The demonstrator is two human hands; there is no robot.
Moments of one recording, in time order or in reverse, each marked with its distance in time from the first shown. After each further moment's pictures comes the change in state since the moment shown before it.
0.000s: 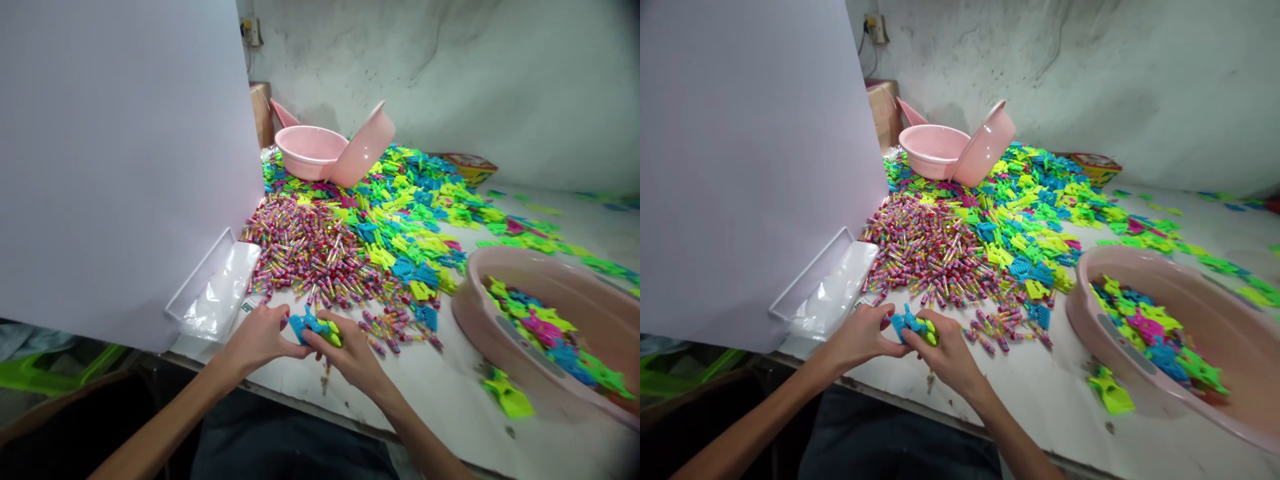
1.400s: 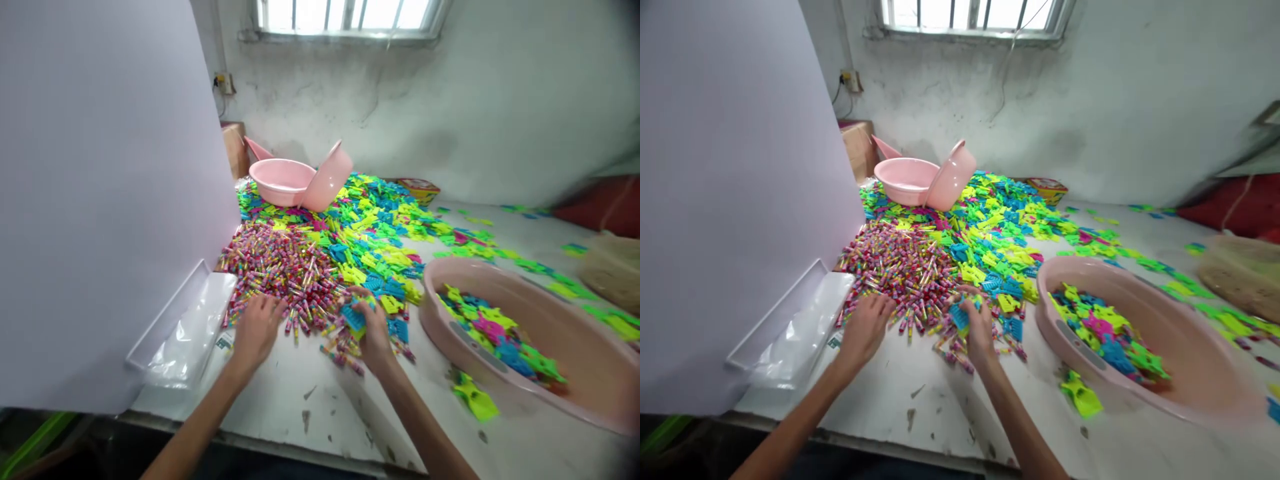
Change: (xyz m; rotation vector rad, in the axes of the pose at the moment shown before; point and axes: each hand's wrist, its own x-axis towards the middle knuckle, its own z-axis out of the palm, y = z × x) left_hand 0.065 -0.002 0.033 0.027 0.378 0.124; right_hand 0.028 0.026 -0.078 -0.164 0.647 0.065
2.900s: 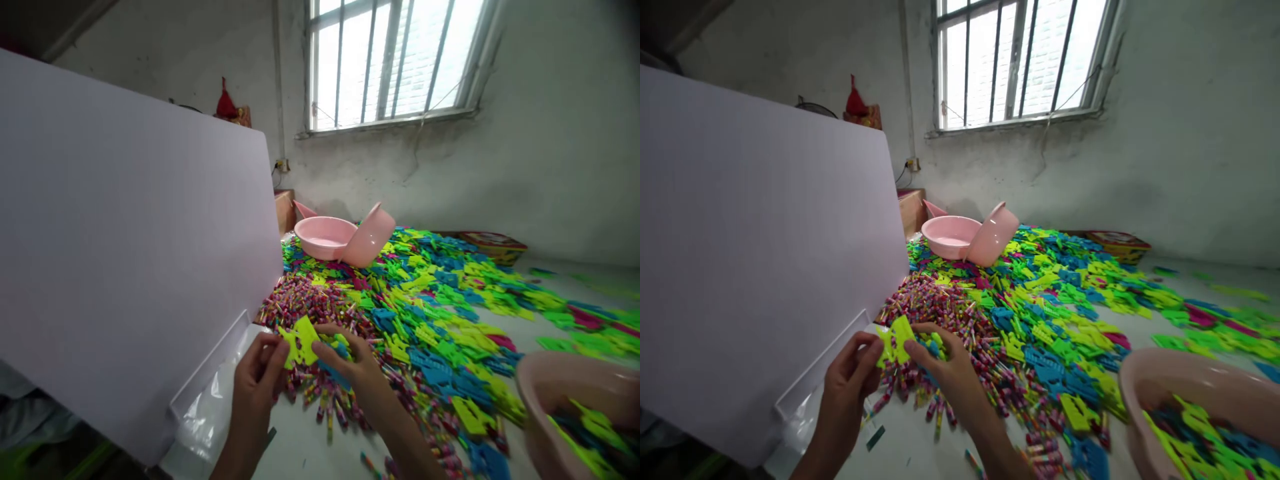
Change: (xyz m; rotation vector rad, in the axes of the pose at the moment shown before) left_hand 0.003 0.061 -0.081 -1.089 0.415 -0.292; right_hand 0.025 -0.109 0.036 0.448 -0.515 -0.184
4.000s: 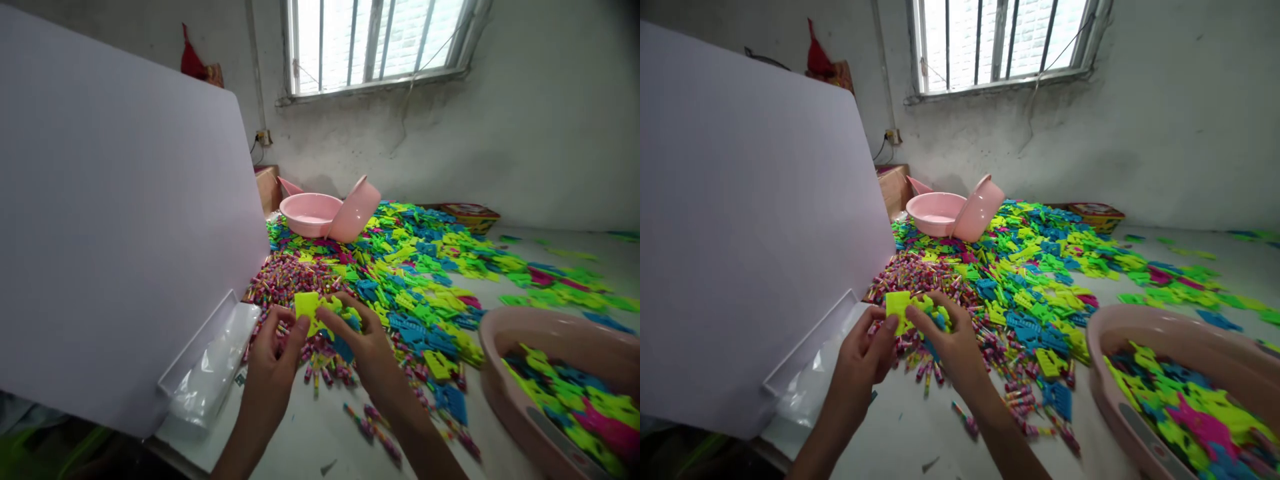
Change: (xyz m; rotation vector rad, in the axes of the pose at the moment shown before) left_hand -0.019 0.023 0.044 0.155 -0.122 -0.149; right_hand -0.020 -0.019 -0.007 0.014 0.297 0.008
